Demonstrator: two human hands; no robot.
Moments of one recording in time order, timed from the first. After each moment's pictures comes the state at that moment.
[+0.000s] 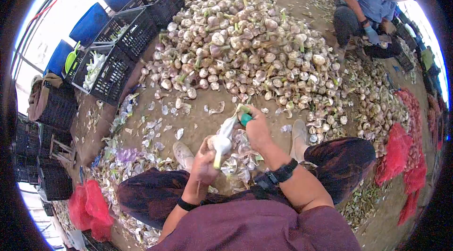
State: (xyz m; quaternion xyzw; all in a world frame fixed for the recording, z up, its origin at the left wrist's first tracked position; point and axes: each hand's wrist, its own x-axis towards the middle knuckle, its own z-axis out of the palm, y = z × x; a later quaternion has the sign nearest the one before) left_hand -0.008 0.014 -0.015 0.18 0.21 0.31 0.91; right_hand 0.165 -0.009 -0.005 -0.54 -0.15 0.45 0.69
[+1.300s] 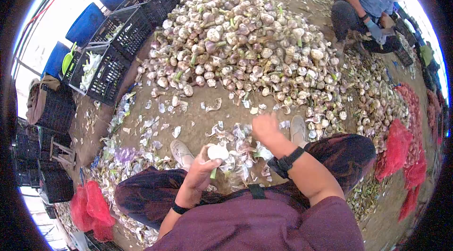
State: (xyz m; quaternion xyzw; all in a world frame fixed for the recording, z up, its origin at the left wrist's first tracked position) left_hand -0.022 0.009 -0.008 0.33 0.32 0.19 0.87; right_hand 0.205 -0.029 -0.031 -0.79 -0.59 0.15 -0.08
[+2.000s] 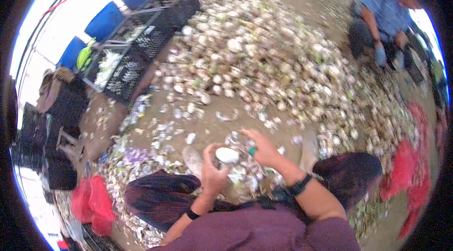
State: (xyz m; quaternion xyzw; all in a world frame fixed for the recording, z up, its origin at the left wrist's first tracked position) left_hand -0.010 0.013 -0.006 0.64 0.40 0.34 0.56; right_hand 0.175 -0.035 -0.031 -0.67 -0.51 0.41 0.35
